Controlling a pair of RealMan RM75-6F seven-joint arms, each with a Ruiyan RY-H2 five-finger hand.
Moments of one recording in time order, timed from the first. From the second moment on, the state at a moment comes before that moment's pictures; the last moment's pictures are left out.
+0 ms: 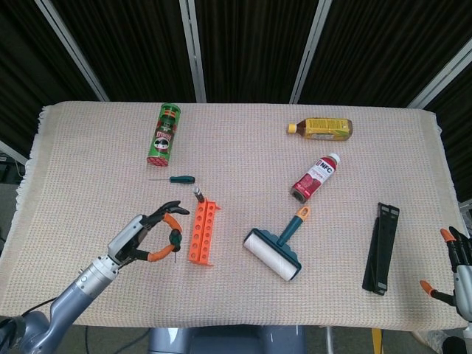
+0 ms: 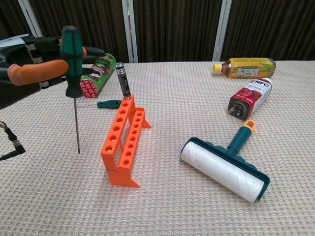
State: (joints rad) left arm -0.53 -1.33 -0.05 -1.68 1.74 1.16 -1.17; right arm -0.04 -1.19 0.05 -1.39 -1.49 1.54 0.21
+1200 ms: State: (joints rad) left arm -0.65 -1.47 -0.07 -1.52 1.65 1.19 -1.16; right arm -0.04 -1.19 0.06 -1.38 -1.47 1.53 0.23
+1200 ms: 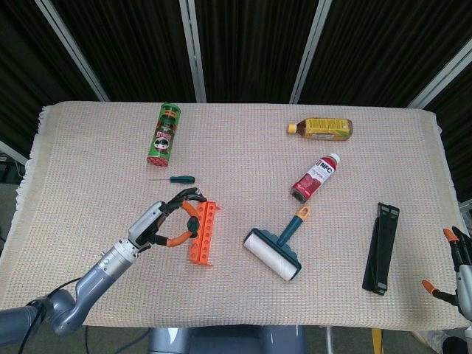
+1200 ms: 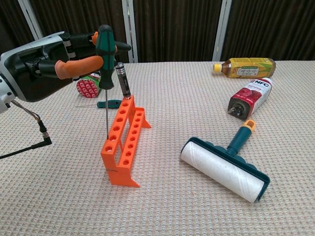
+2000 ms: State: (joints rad) left arm -0.68 -1.49 -0.06 -1.51 1.64 1.19 -1.16; right arm -0.05 -1.19 0.06 -1.38 -1.47 1.53 0.22
